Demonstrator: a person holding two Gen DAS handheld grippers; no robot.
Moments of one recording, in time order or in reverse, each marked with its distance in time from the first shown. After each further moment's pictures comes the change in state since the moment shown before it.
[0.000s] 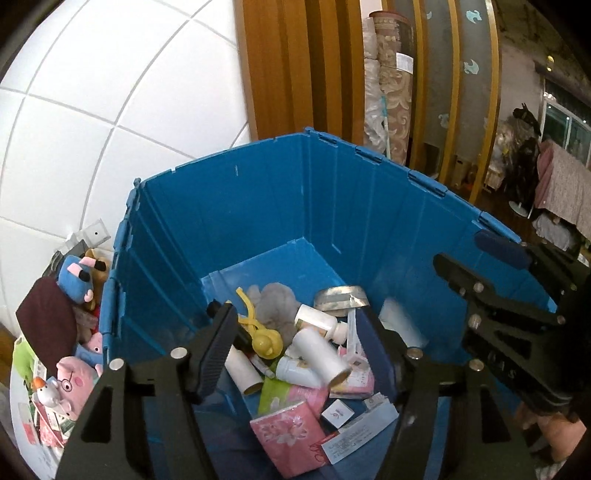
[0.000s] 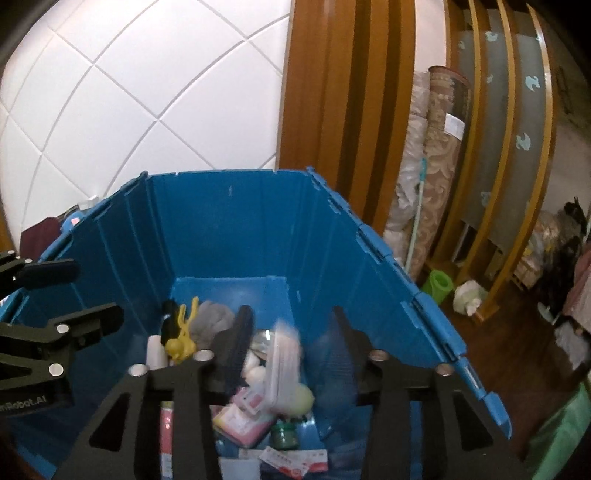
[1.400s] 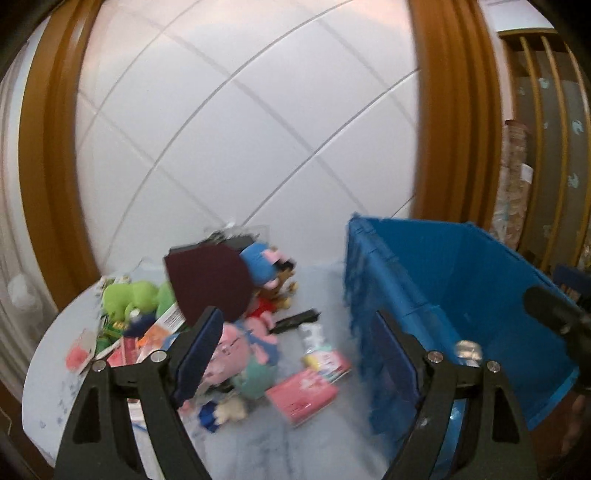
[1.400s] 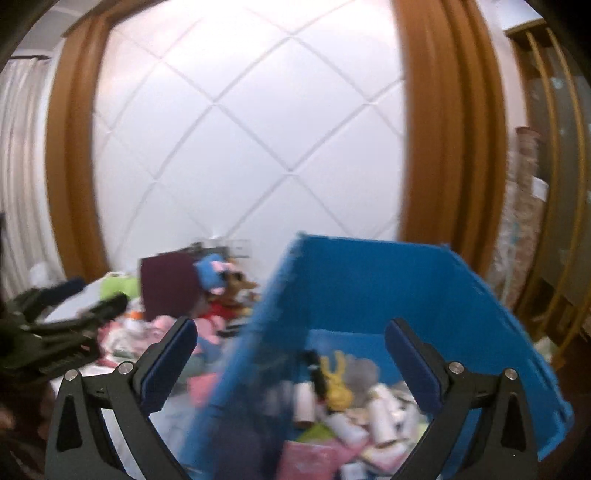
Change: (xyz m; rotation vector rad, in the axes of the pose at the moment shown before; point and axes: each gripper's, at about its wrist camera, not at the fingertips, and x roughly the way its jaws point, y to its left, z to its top) left arm -0.147 0.219 -0.116 -0.356 -0.278 0.366; right arm -0.107 0.179 0.033 -0.106 -0.197 0.377
